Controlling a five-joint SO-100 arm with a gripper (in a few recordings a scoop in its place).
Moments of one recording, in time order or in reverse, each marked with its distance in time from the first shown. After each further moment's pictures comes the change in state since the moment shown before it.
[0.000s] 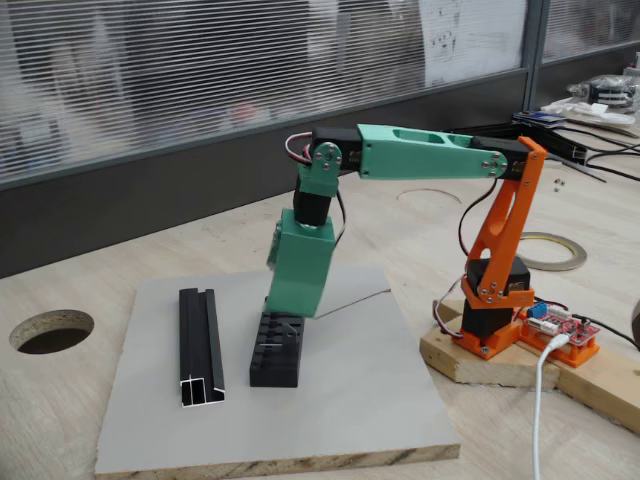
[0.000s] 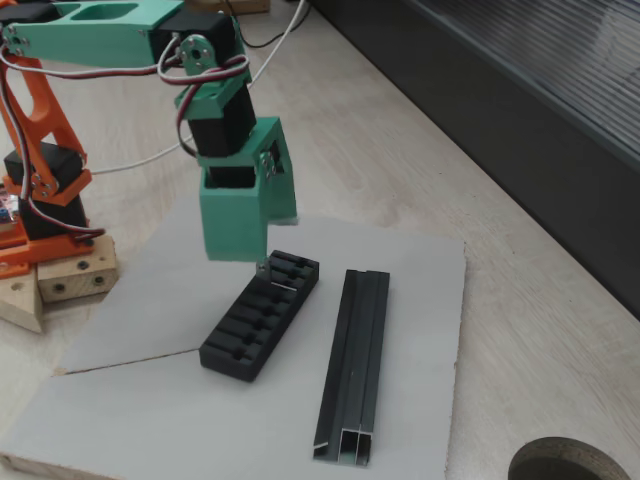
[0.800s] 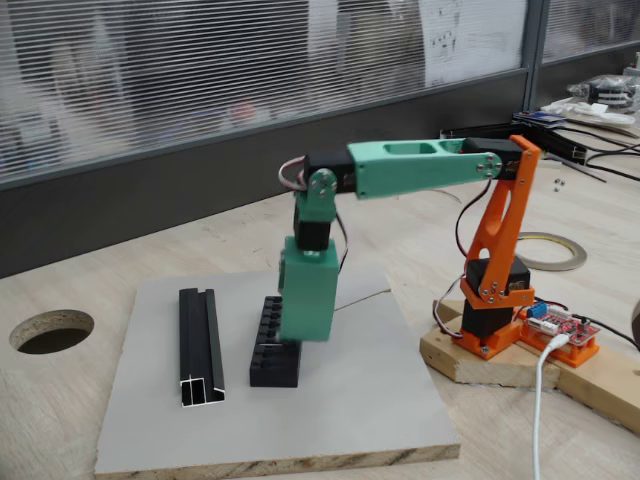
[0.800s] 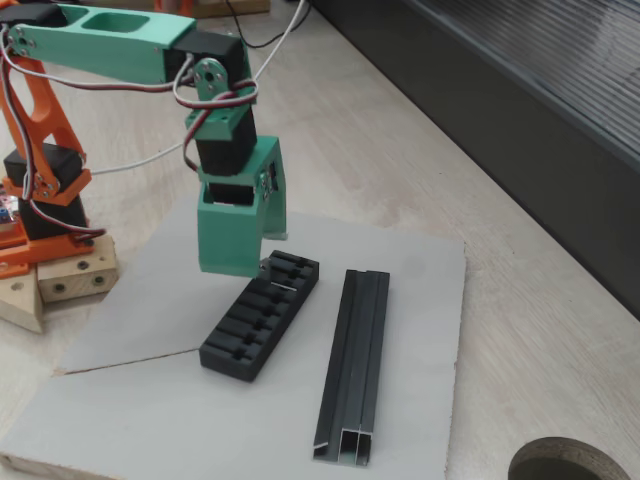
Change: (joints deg) arm -1.6 -4.9 5.1 -0.7 3.2
